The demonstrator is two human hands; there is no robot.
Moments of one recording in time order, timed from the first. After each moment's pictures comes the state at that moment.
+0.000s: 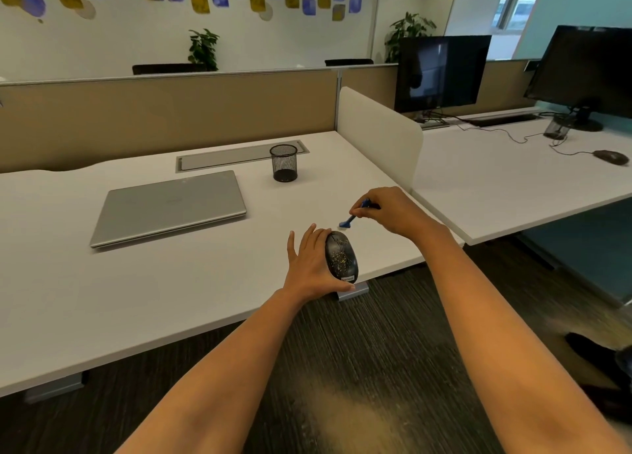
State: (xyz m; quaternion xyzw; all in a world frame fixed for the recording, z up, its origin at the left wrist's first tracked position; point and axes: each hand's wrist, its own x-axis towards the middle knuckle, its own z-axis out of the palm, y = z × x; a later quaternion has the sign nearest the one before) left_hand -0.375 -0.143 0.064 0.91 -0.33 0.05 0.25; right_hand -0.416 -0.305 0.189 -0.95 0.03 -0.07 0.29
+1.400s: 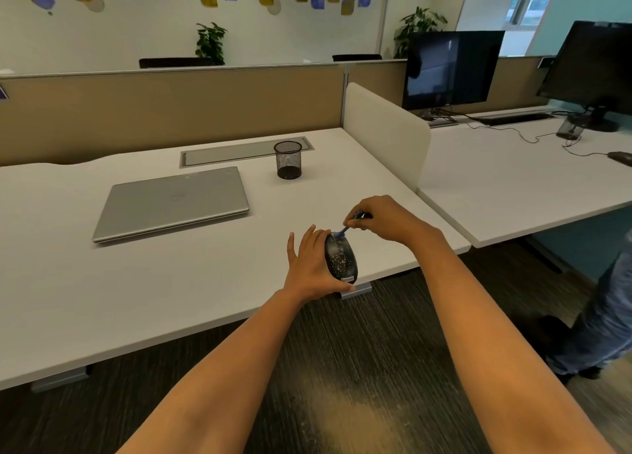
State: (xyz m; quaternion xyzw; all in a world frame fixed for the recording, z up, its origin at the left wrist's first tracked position) left_hand -0.367 -0.145 0.054 0.91 -0.31 0.05 0.27; right_hand -0.404 -0.298 0.177 -0.96 0.00 0.00 0.27
